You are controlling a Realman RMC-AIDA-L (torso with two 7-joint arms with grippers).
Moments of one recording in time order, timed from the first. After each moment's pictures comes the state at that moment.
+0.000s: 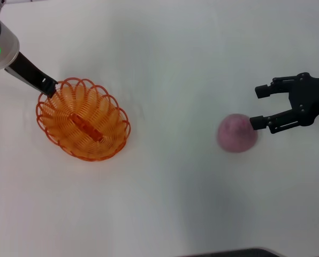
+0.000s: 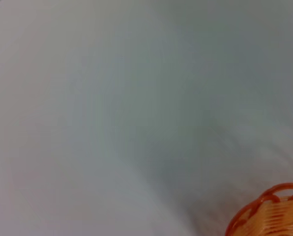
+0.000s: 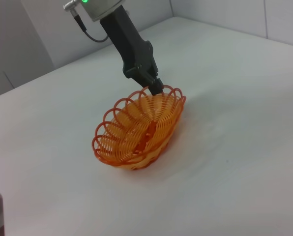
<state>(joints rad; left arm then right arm) -0.93 -2.07 1.13 0.79 2.86 1.34 -2.54 0.48 1.98 -0.62 -0.81 -2.26 -1.77 1.50</state>
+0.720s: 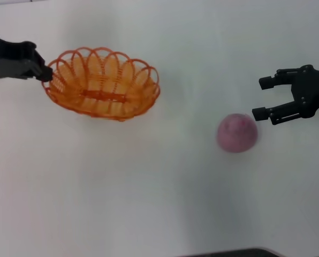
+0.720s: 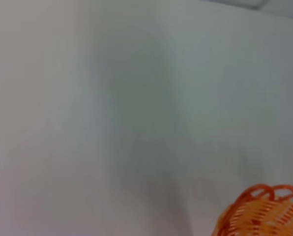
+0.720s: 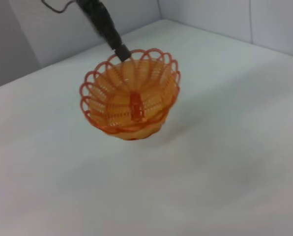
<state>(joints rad) -0.89 -2.02 0.59 0.89 2.74 1.67 -2.71 0.49 1.98 -0.61 -0.82 -2.26 -1.74 1.49</state>
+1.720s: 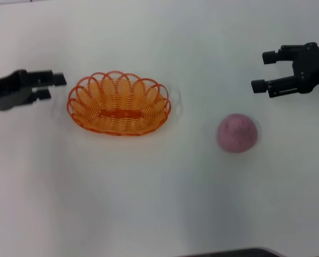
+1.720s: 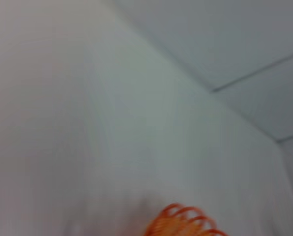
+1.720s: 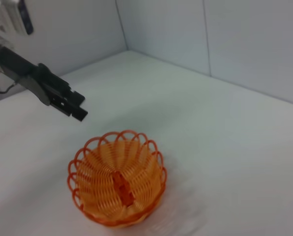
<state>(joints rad) -0.47 -2.16 0.67 1.04 2.26 1.51 -2.59 0.50 1.98 -0.56 -0.82 -2.22 -1.68 1.50</state>
